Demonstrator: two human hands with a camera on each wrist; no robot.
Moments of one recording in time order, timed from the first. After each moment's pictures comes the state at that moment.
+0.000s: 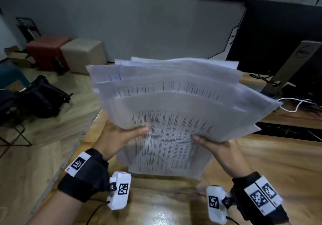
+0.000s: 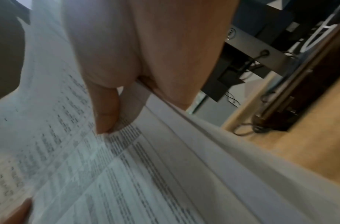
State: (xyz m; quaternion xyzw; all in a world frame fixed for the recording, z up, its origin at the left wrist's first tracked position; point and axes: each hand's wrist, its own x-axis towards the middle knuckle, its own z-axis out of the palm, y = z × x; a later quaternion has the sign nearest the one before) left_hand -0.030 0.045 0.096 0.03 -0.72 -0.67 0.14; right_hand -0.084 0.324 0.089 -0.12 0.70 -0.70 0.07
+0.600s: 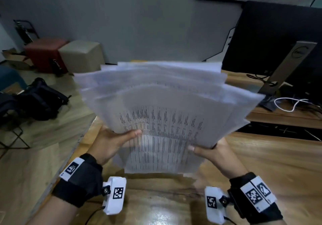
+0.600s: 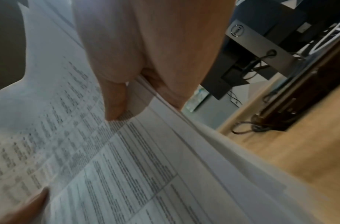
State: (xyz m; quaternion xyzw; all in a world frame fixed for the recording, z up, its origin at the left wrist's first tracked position) left_hand -0.030 0.040 0.080 0.07 -0.69 -0.71 0.14; right_hand -0.090 0.329 0.074 -0.16 0.70 -0.68 0.15
